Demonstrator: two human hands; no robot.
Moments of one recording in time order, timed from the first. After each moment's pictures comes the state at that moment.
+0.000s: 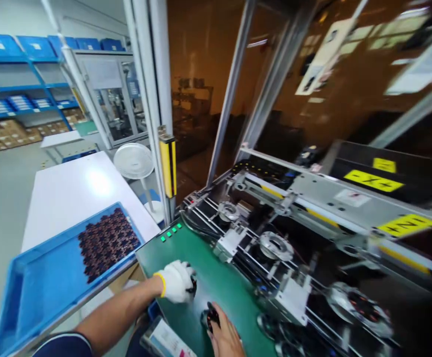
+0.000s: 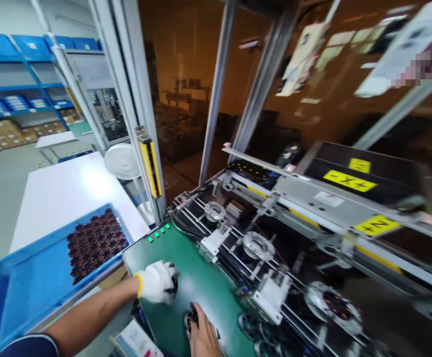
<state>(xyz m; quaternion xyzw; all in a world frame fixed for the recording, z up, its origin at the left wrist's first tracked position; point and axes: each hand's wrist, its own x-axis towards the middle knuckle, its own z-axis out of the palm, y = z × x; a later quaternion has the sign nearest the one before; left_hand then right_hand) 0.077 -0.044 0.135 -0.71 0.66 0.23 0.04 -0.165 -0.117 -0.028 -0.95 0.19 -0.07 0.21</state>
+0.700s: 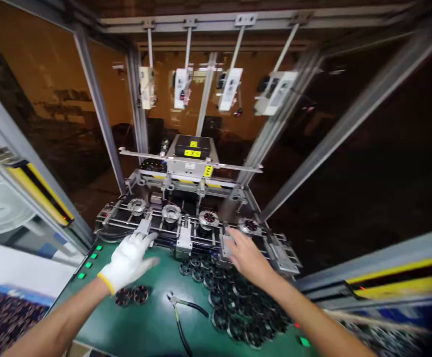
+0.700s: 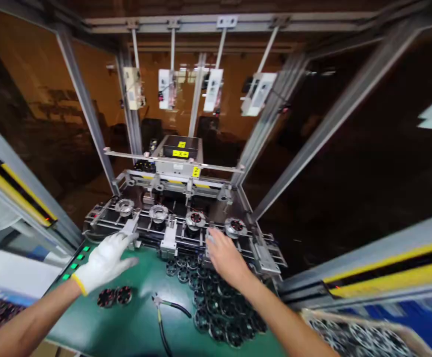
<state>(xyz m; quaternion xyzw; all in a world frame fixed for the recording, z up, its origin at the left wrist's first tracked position) 0.018 -0.119 0.219 -0.68 0.73 0.03 -0.03 -0.355 -0.249 0.179 -0.91 0.40 -0.08 -0.03</state>
